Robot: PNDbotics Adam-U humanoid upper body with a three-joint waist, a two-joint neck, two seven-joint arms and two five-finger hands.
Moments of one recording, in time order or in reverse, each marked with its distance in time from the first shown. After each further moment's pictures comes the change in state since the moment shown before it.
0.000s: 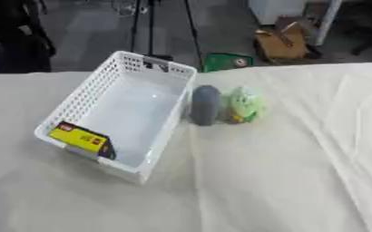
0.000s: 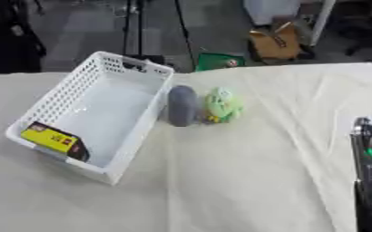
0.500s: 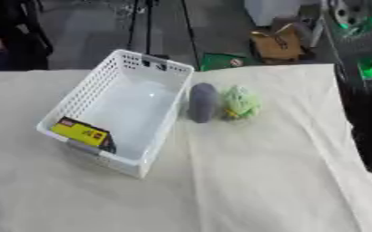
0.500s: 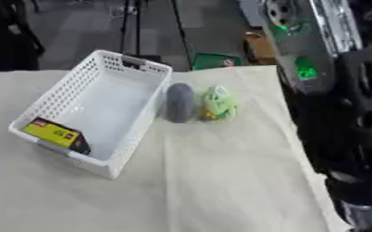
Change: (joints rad) left arm 0.013 0.000 -0.011 0.000 0.009 0.011 -0.009; right arm -0.379 -0.023 0.226 0.379 0.160 -0.051 0.432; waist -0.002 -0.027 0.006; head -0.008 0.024
